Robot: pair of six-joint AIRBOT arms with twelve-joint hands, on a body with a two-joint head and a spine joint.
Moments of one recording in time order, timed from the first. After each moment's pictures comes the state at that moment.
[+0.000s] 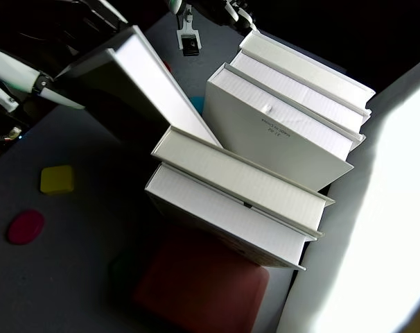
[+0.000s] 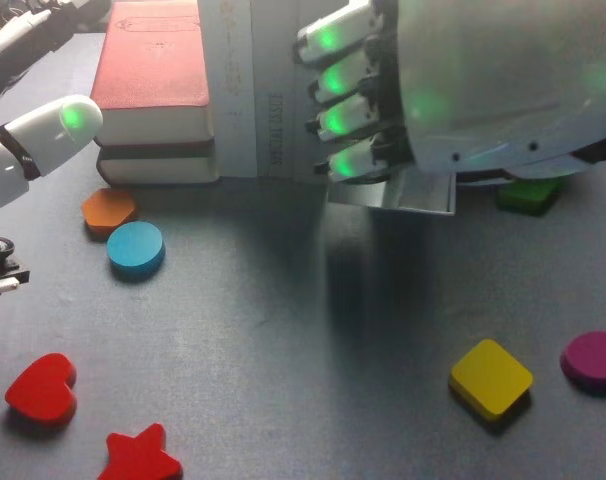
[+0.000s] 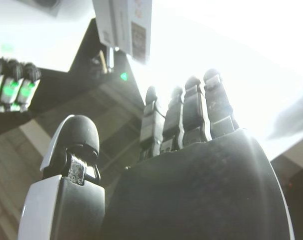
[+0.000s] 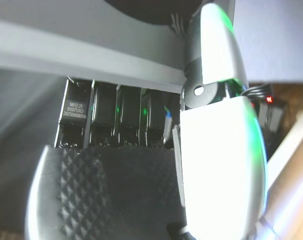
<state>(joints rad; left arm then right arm) 1.10 -1.10 1.36 -0.18 -1.43 0.11 -0.03 -0.90 0.92 -2.00 0.64 0.18</state>
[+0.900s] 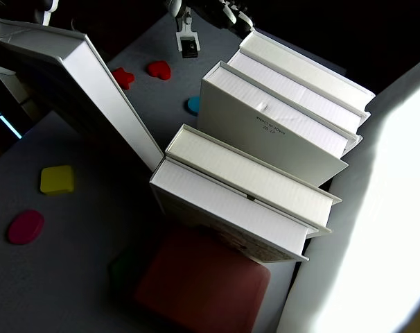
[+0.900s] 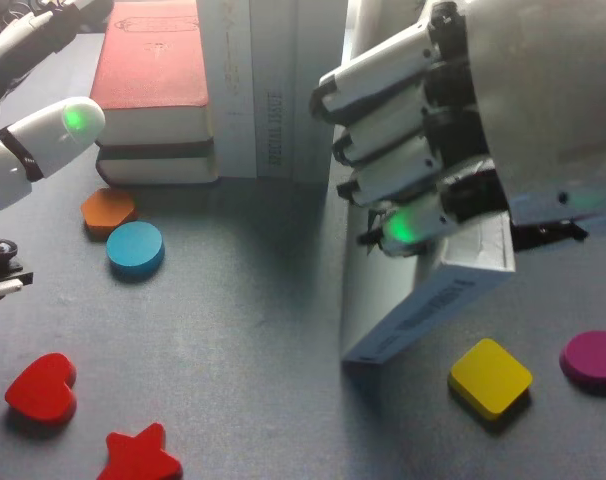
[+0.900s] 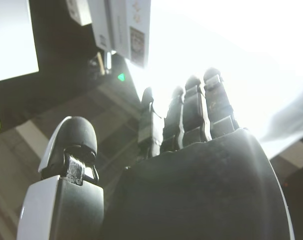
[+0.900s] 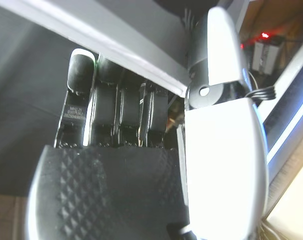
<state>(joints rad) 1.10 -1.11 1.36 -0.19 -1.43 0.11 0.05 -0.83 0.91 -1.98 0.88 0.33</state>
